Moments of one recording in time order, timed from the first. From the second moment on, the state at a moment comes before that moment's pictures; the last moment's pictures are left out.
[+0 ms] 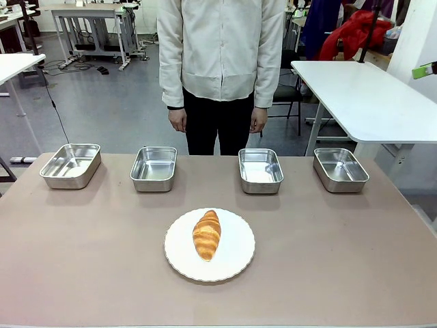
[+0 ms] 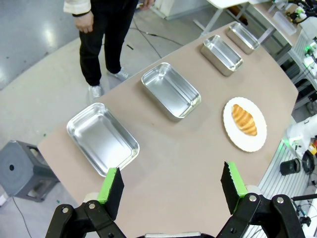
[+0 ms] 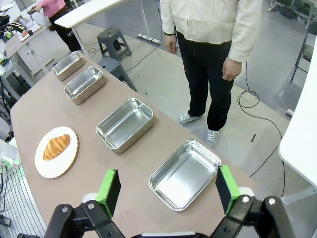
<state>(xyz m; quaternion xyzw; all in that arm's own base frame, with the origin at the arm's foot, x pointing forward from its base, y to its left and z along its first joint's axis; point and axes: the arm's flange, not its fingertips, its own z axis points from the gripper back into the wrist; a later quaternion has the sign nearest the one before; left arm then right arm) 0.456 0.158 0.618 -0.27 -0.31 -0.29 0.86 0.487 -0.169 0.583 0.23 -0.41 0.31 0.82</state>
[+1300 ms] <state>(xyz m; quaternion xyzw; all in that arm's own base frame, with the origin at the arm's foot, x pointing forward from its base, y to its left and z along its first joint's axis) 0.456 0.158 0.618 -0.27 -0.31 -0.29 0.86 0.487 -0.169 0.583 0.23 -0.41 0.31 0.82</state>
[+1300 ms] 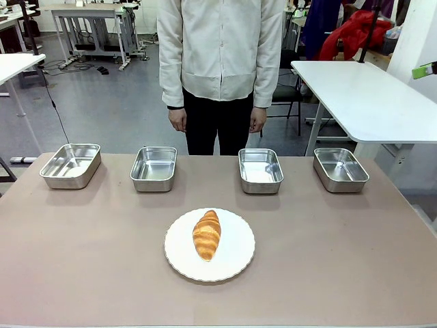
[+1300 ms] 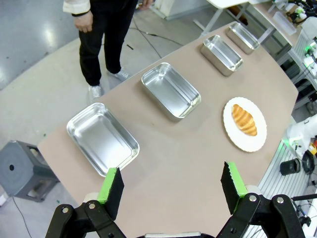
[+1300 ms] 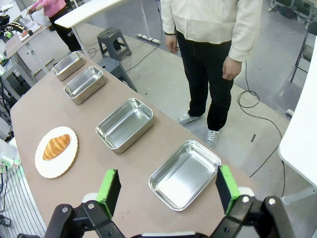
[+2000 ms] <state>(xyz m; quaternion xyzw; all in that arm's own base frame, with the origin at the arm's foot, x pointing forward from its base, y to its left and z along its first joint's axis) 0.456 0.158 0.618 -0.27 -0.31 -0.29 0.86 0.487 -0.169 0.583 0.23 -0.41 0.31 0.82</state>
